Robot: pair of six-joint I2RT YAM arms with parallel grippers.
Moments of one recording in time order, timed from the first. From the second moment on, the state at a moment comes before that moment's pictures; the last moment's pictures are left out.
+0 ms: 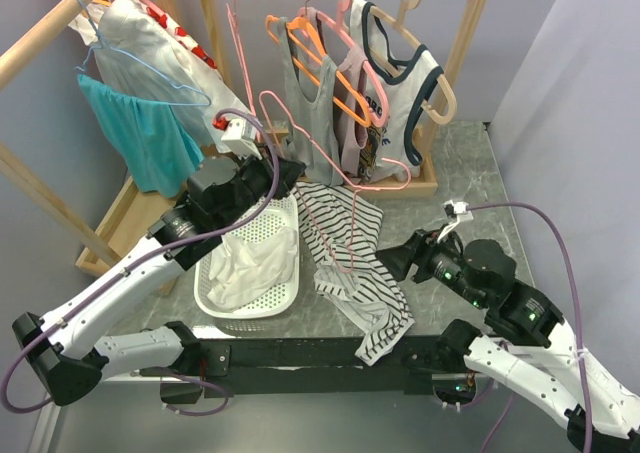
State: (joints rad) left arm -0.77 1.10 1.16 -0.12 -0.14 -0.60; right arm 0.79 0.48 0.79 -0.64 0.11 0.64
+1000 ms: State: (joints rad) left arm -0.76 1.18 1.14 -0.08 0.03 -0.70; right arm 0.79 0.65 0.84 -0.34 -0.12 0.48
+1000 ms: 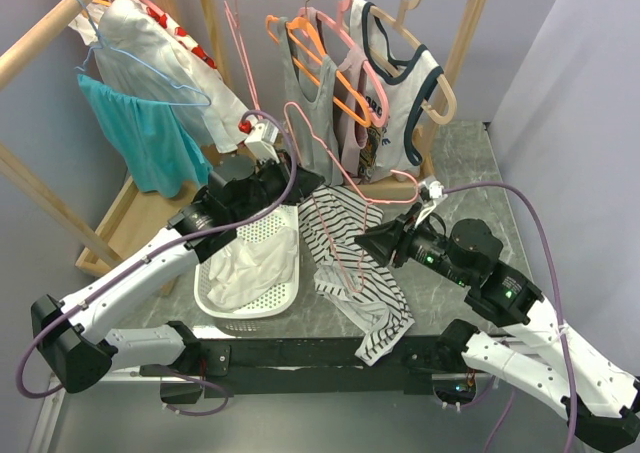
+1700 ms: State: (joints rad) left arm -0.76 1.17 1.06 -0.07 0.06 -0.69; right arm 0.79 0.62 0.96 -0.42 -0.01 0.48
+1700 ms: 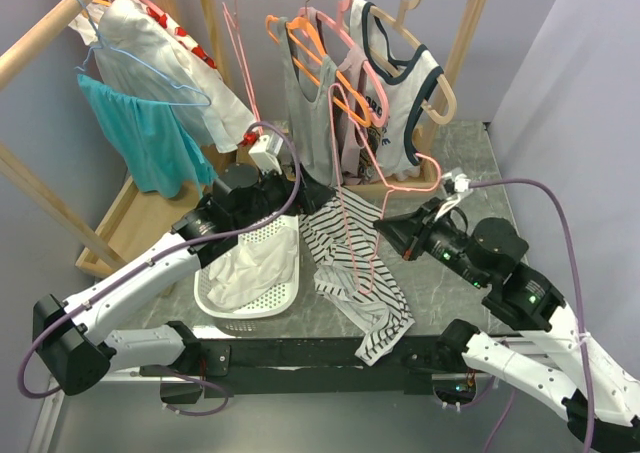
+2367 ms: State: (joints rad) left arm -0.96 0.82 0.75 0.13 0.06 -0.71; right arm 0.79 0.75 1.09 -0.43 0.01 0.46
